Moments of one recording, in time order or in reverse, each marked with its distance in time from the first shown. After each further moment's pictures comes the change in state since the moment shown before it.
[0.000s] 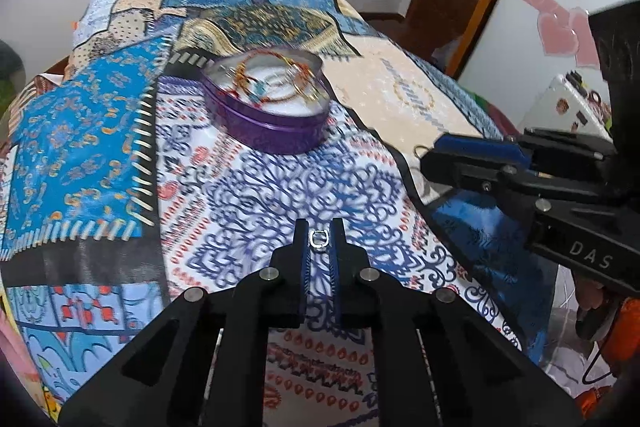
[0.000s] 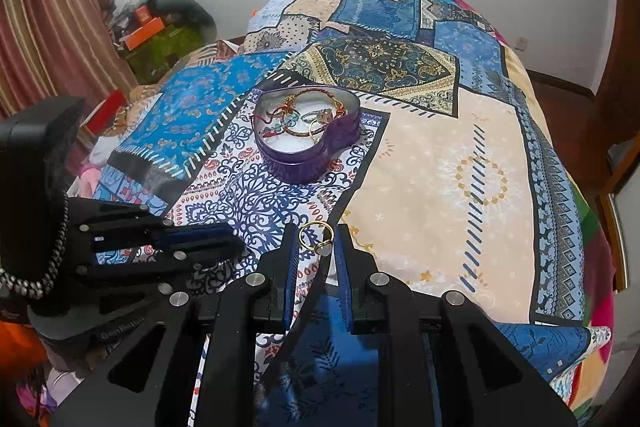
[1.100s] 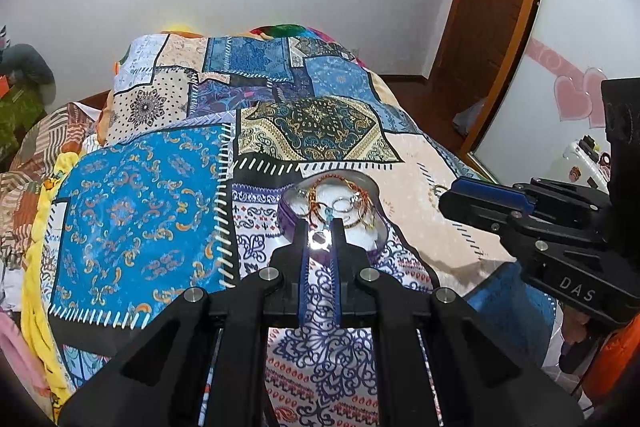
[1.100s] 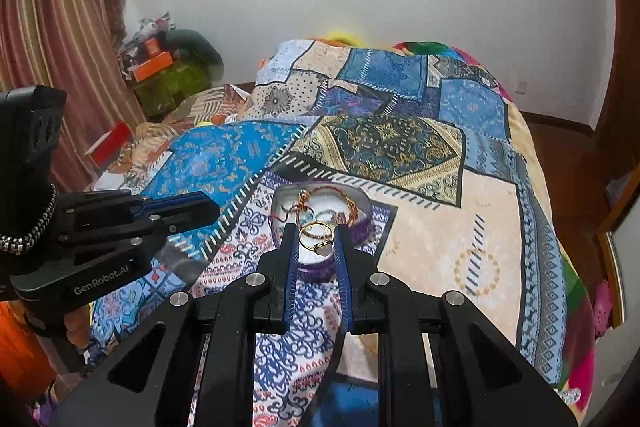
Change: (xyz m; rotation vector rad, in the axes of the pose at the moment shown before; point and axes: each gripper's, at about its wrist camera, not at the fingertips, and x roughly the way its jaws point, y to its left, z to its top) left arm -0.046 0.040 0.057 -0.059 -0.203 0.060; right arm -0.013 0.015 0.054 -0.037 -0.150 0.000
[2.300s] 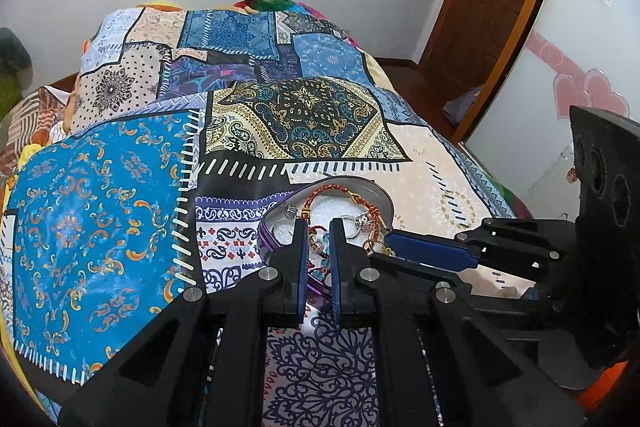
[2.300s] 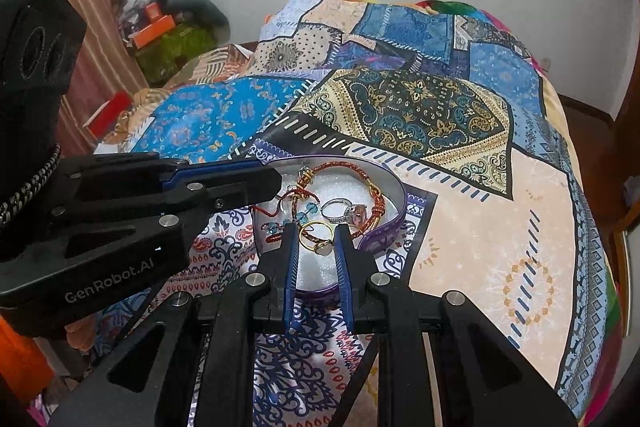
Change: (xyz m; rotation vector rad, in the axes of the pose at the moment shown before) left arm 0.068 0.010 0.017 -0.022 0.080 -0.073; right arm 0.071 -0.003 -0.003 -0.017 0.149 0.048
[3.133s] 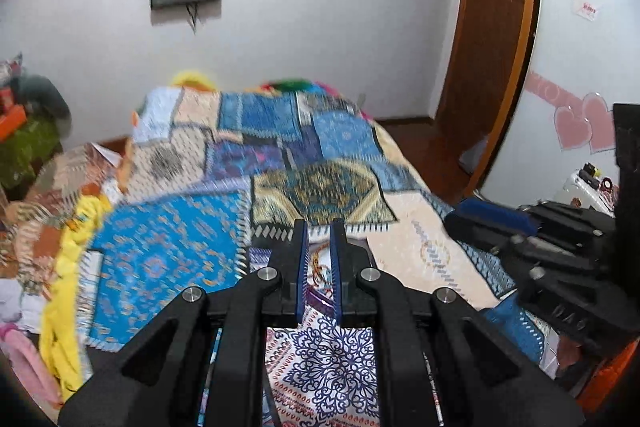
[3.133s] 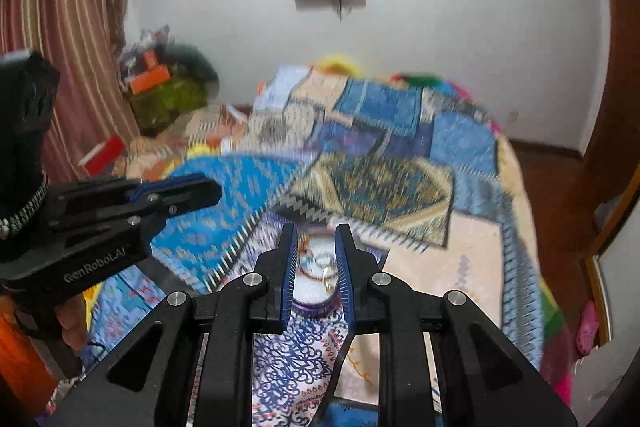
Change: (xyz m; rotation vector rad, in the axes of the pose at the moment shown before) left arm -0.133 -0.039 0.003 0.050 -0.269 0.133; right arm -0.125 0.030 0.012 -0.019 -0.286 -0.113
